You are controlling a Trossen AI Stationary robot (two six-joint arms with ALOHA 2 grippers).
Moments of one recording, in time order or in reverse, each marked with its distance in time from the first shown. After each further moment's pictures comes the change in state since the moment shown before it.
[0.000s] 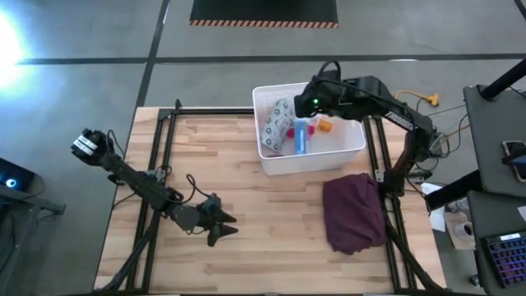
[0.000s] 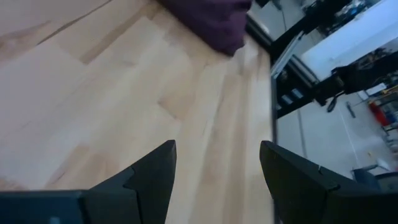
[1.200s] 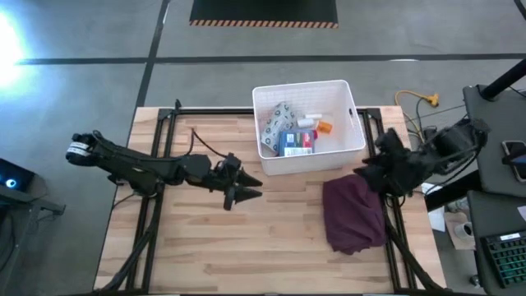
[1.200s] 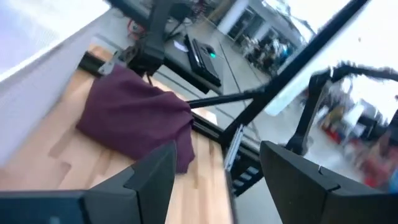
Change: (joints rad) left arm 0.415 -0.029 0.327 0.003 0.376 0.359; right arm 0.768 -0.669 -0.677 0.027 -0.031 0.243
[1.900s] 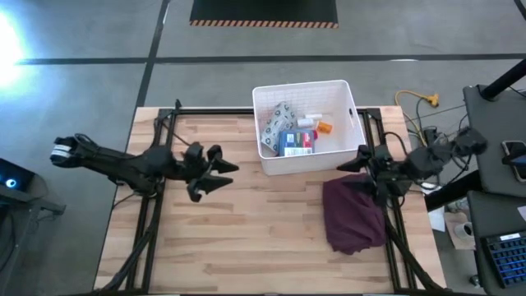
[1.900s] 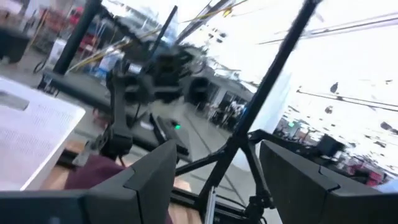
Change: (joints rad) left arm 0.040 -0.281 -0.233 0.321 0.030 0.126; right arm -0.068 -0.477 -0.811 1.369 -0.163 -0.746
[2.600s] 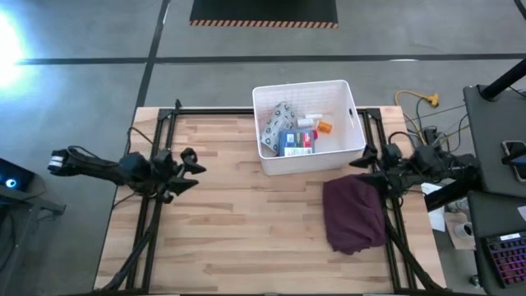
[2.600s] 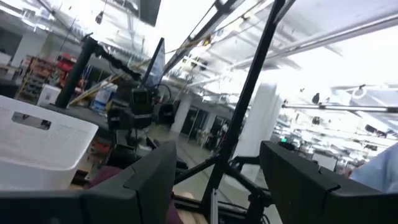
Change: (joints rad) left arm 0.000 -0.510 -0.452 0.081 0.018 0.104; right arm -0.294 -0.503 -0.353 -0.036 -0.335 -0.039
